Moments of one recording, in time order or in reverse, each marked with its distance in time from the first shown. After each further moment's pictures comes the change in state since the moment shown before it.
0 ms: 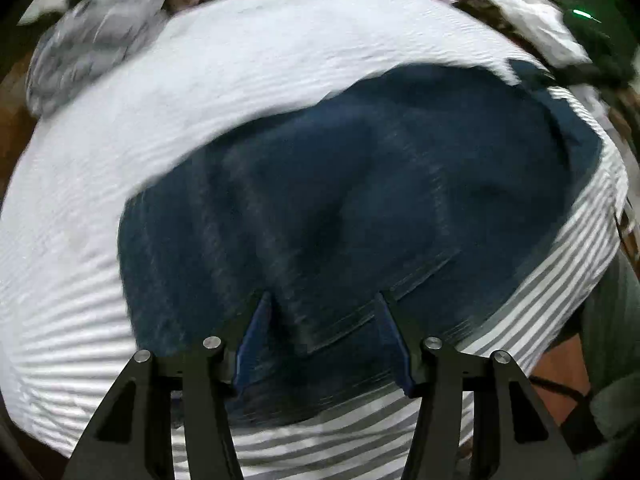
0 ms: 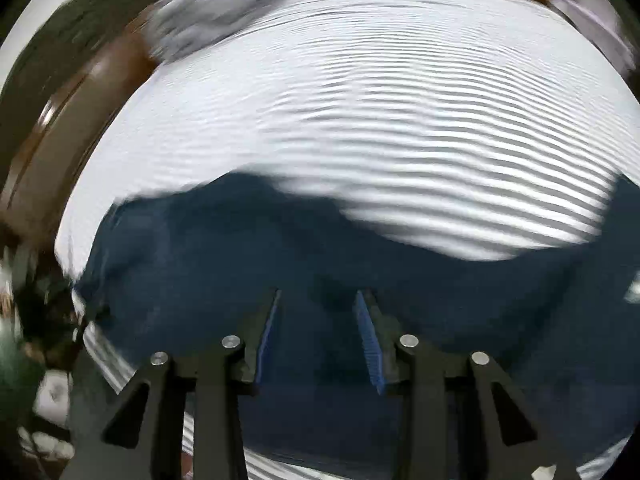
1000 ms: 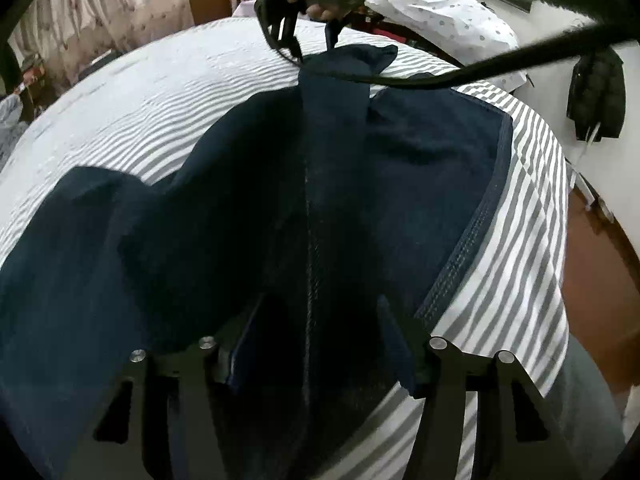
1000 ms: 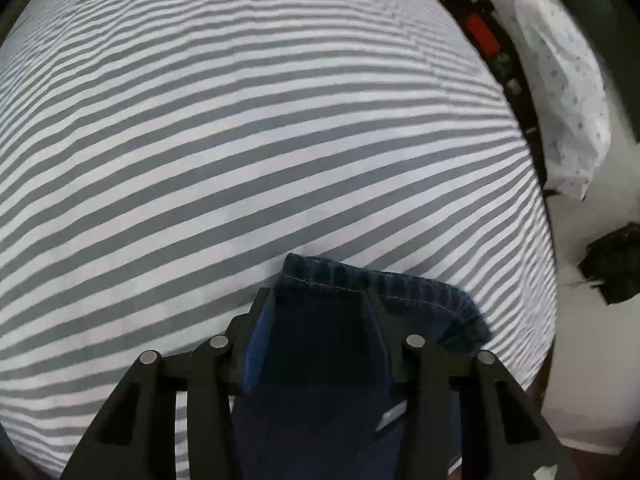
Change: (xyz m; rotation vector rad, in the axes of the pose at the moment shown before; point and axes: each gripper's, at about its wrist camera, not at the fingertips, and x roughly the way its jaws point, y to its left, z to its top) left arm 0.108 -0.292 0.117 0.282 -0.128 -0.241; right arm 0.046 -0.277 0.156 0.511 0.302 -0.751
